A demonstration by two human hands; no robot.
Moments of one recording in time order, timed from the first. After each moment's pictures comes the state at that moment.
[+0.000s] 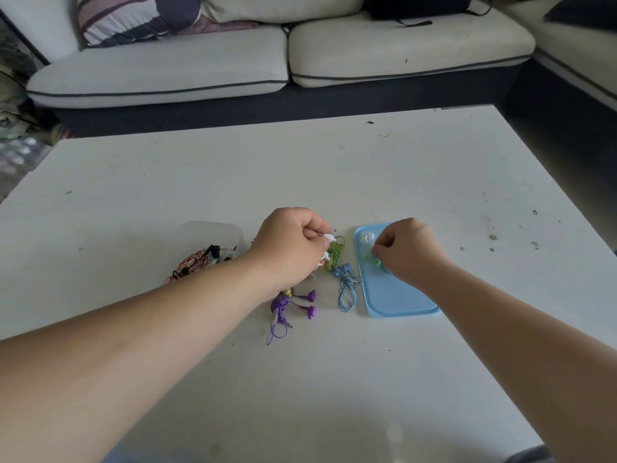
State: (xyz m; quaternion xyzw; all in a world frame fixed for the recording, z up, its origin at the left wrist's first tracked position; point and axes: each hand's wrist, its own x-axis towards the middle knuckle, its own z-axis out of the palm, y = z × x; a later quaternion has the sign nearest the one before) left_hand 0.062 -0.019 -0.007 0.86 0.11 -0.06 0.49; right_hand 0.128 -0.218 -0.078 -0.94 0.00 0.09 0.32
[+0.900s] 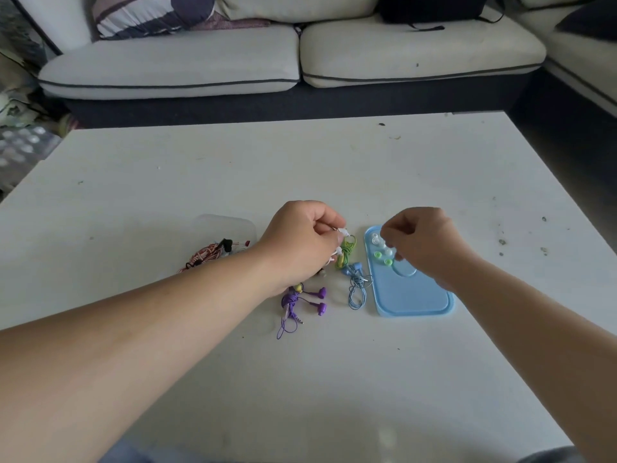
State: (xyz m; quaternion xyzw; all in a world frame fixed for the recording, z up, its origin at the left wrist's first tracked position) left_hand 0.056 -0.012 0.004 0.85 0.09 -0.06 0.52; right_hand 0.116 -0.215 -0.038 -0.88 0.02 0.10 0.46
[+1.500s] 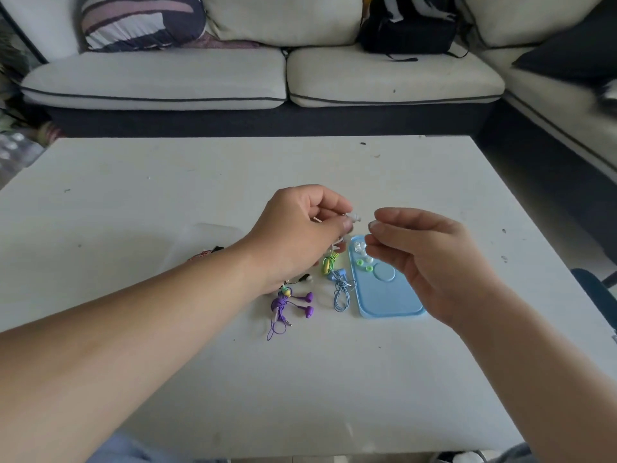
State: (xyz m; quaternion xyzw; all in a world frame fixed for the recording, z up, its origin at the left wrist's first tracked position) left_hand 0.042 -0.021 0.047 0.79 0.02 -0.02 0.61; right_hand 0.044 -0.211 0.042 -0.59 0.08 0.11 0.80
